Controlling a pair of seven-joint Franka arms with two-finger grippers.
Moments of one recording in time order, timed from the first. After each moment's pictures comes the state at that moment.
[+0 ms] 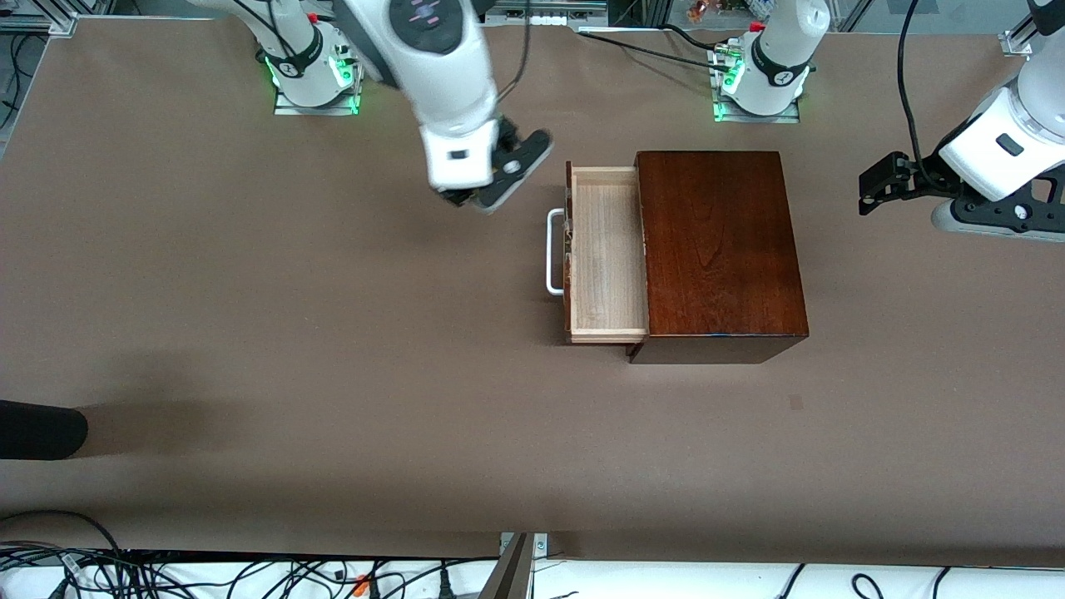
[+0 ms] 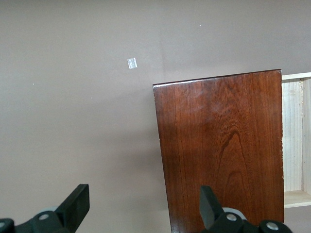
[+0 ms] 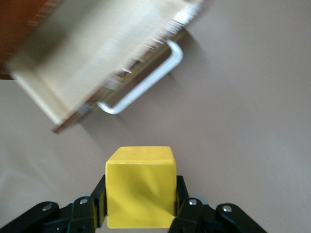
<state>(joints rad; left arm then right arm) -0.13 0.07 0.01 -1.49 0.00 1.51 -0.02 0.79 0.37 0.01 -1.39 0.08 1.73 -0.11</state>
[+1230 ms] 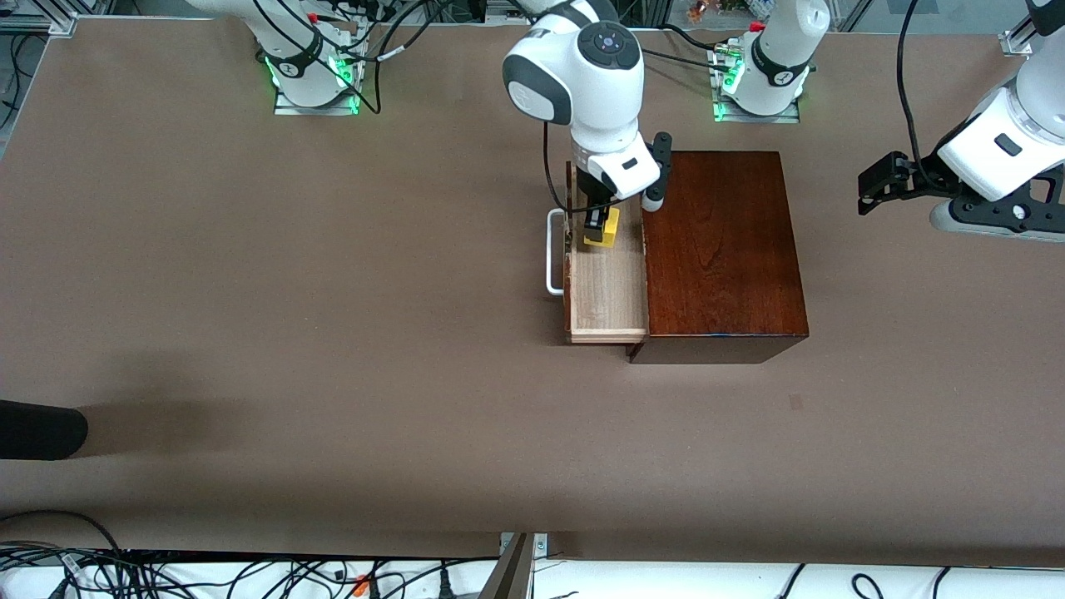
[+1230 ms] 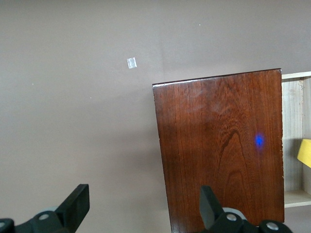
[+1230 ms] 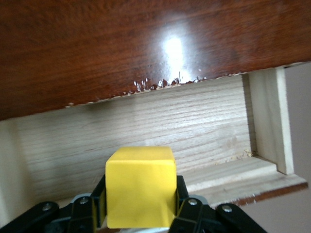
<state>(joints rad) -0.13 0.07 0.01 -1.50 0.00 1.51 -0.01 0.96 0.76 0.00 -1.11 -0.11 2.01 -0.38</state>
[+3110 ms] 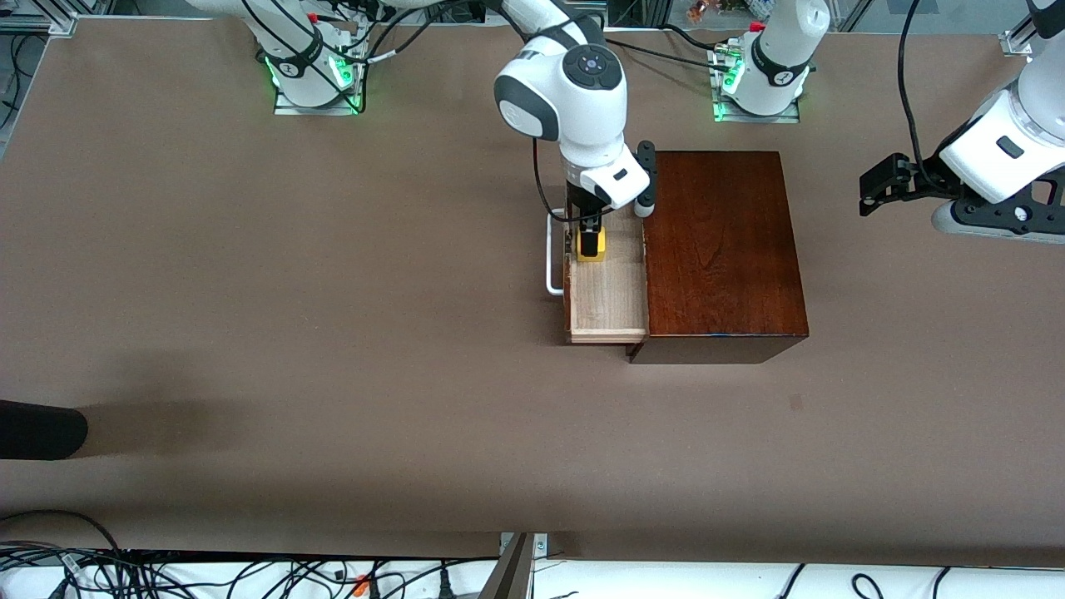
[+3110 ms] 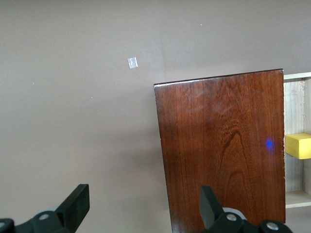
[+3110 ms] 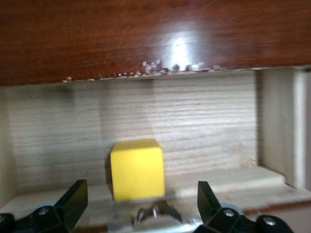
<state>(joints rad) -0.13 0.07 0.02 -1.50 0.00 1.51 -0.01 0.95 0.68 -0.02 -1.25 -0.07 2.10 -0.51</state>
